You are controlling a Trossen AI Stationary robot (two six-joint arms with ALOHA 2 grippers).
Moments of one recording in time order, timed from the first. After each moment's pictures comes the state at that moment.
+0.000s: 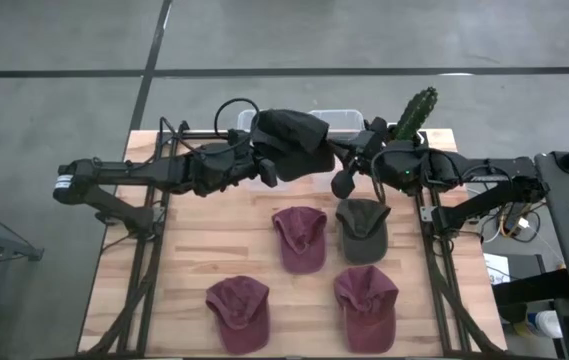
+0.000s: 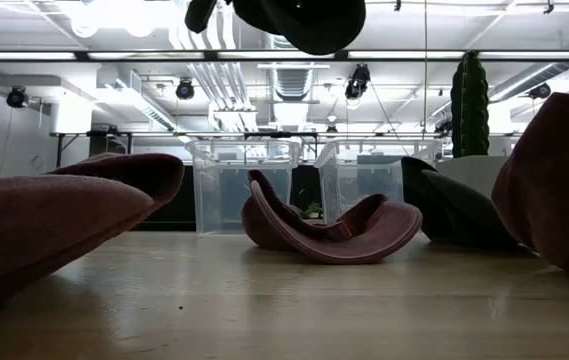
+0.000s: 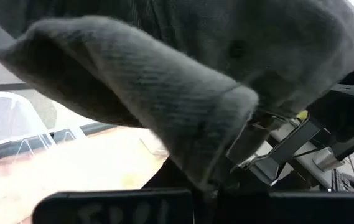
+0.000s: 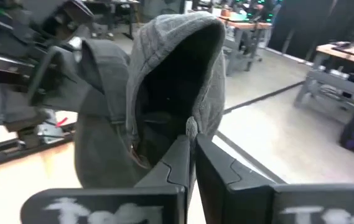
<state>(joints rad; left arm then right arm) 0.01 1.31 1.29 -0.15 -0.54 -0.69 0.06 1.26 1.38 -0.40 0.68 0.10</state>
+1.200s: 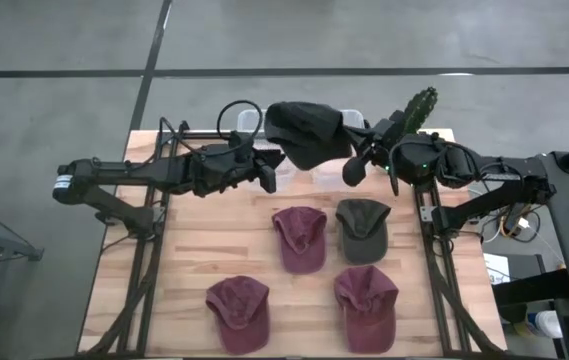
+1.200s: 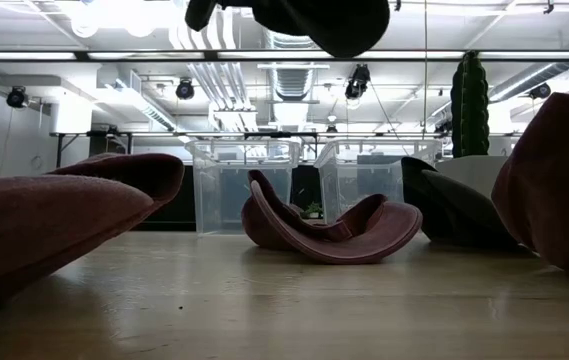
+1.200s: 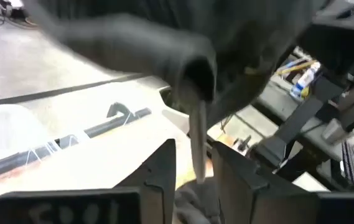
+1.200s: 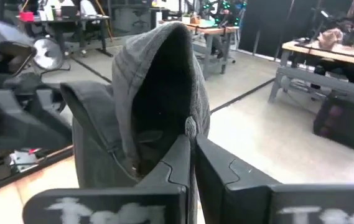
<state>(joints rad) 0.01 1.31 1.29 -0.19 -0.50 -0.58 0.04 1.18 1.38 -0.42 0.79 0.16</state>
